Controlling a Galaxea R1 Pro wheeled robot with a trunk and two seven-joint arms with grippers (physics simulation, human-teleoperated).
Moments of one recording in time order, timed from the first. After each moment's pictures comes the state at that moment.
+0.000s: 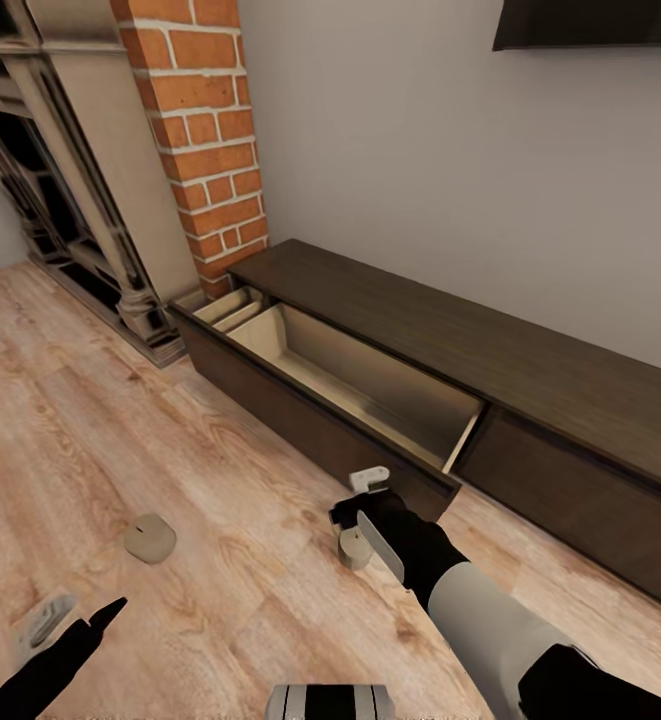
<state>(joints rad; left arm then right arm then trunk) 0.09 0.24 0.29 -1.45 1.03 0.50 0.04 -0.83 0.17 0.50 -0.63 -0.31 0.60 -0.22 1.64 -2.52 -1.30</state>
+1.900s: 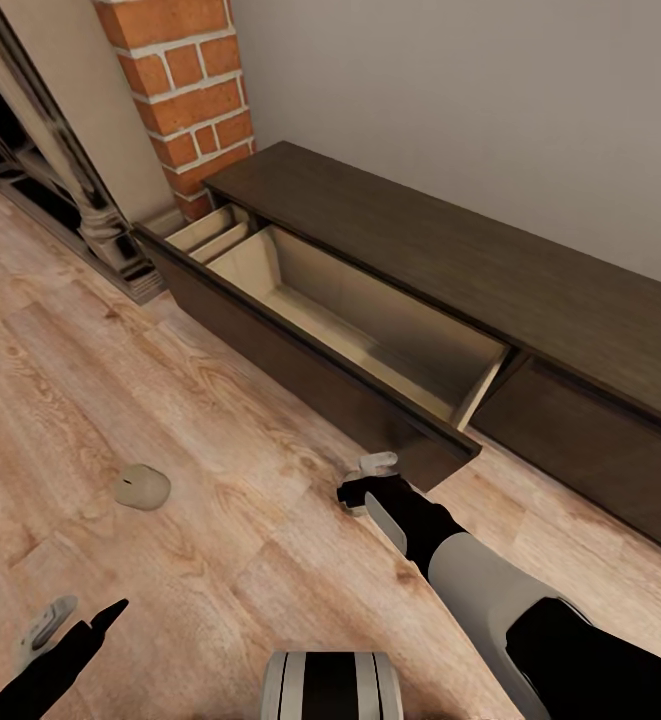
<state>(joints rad) 0.09 0.23 0.29 -1.44 1.03 0.49 0.04 -0.94 0.17 0.50 -0.45 -0.38 0.45 -0.20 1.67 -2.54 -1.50</state>
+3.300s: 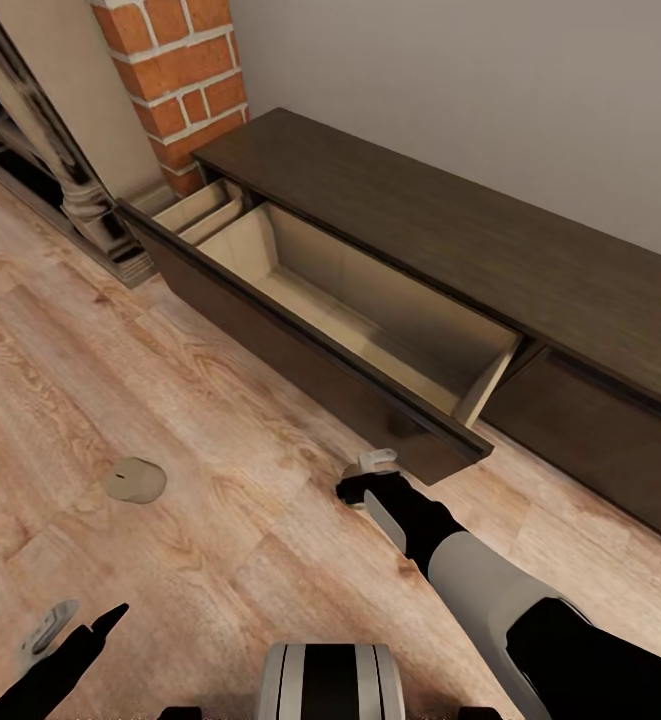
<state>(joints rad) 0.09 0.23 0.29 -1.42 1.03 0.48 0.04 -0.94 0.17 0.50 -0.47 -0.37 0.45 -0.20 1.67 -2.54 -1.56</state>
